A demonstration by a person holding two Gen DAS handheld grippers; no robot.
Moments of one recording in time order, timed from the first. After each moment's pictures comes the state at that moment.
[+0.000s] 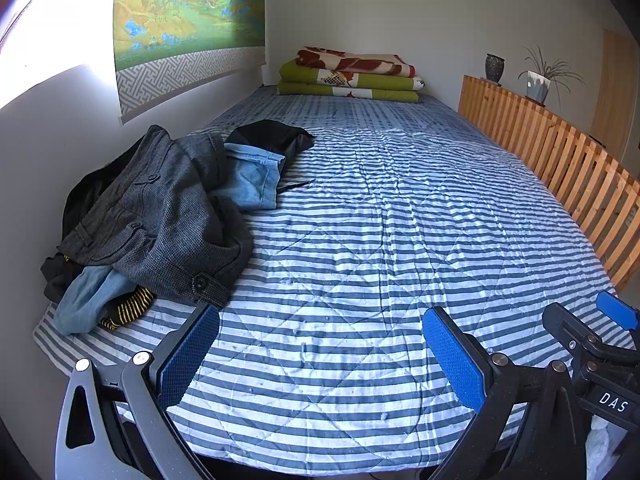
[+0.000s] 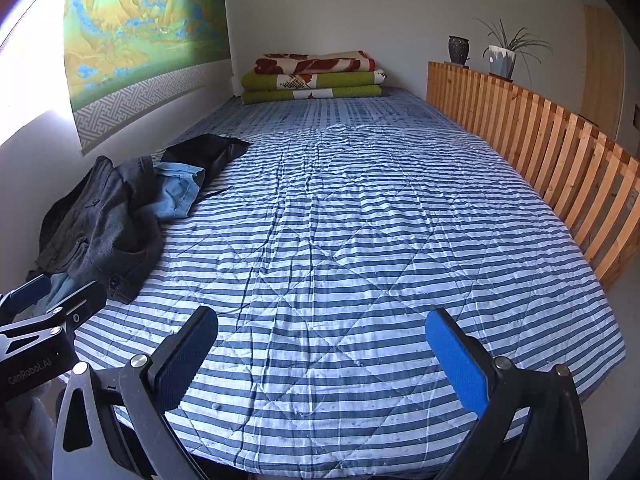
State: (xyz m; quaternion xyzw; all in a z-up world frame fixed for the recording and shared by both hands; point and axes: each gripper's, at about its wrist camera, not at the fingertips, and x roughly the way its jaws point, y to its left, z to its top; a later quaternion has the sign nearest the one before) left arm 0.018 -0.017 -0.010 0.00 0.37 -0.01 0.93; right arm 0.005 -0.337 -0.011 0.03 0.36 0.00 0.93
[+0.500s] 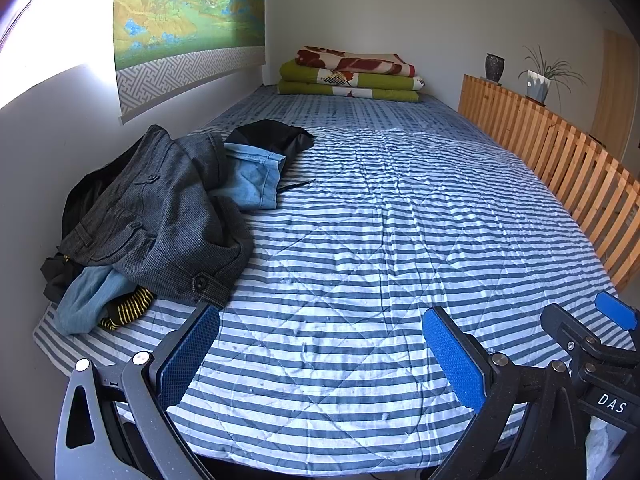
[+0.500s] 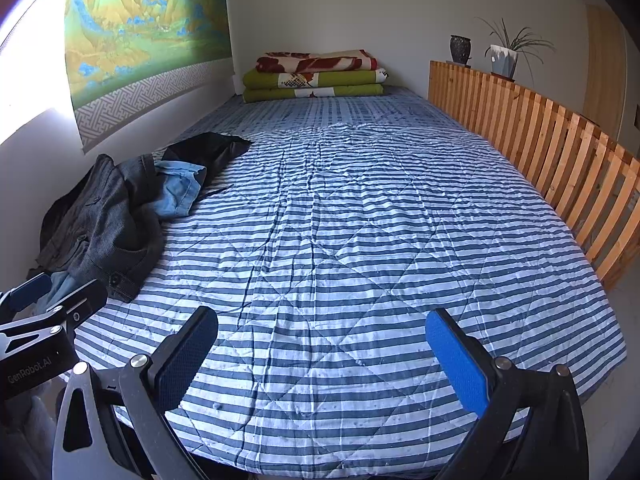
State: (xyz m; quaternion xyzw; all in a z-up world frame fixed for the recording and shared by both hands) left arm 0.019 -0.015 -0.012 0.00 0.37 -0.01 0.93; right arm 0.006 -0.335 -0.013 0.03 0.36 0.00 0.93
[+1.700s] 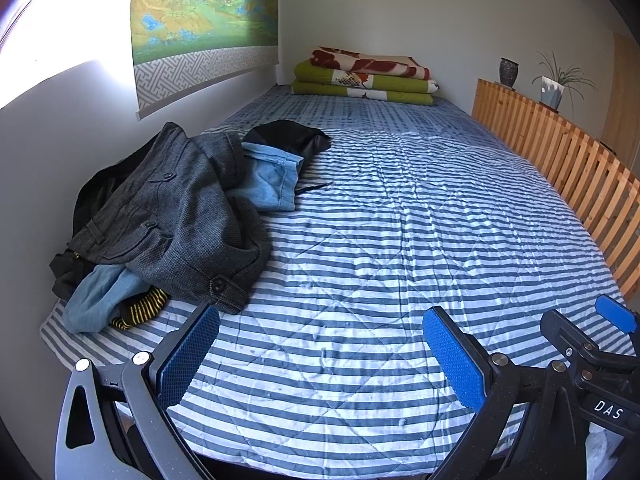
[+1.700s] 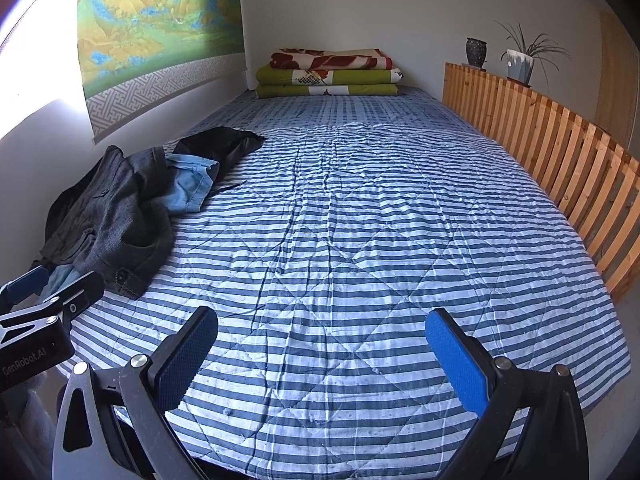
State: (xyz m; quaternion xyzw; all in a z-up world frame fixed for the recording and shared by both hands) left arm 0.024 0.000 -0.012 0.00 0.37 0.02 0.93; right arm 0.019 -0.315 -0.014 0.02 0.37 0.02 0.93
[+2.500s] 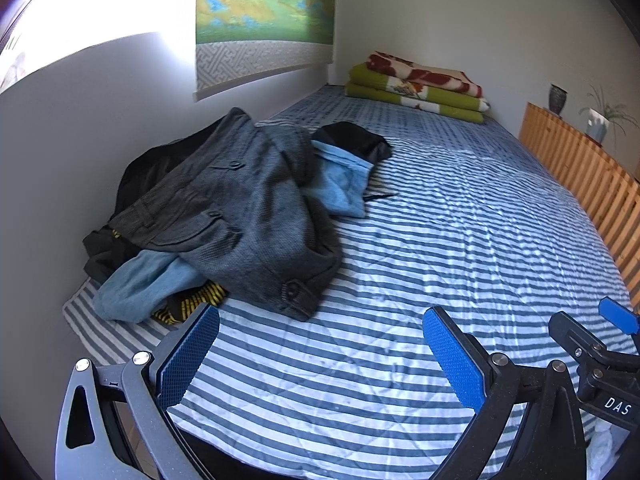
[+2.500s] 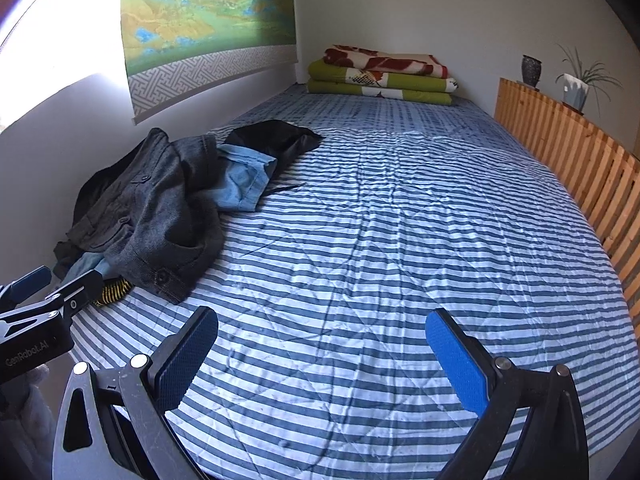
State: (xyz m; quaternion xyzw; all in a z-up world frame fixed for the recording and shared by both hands) left arm 0.033 0.085 -0.013 -0.05 0.36 0.10 0.93; right arm 0.058 -0.245 -0.010 -0.01 0.37 0.10 0.92
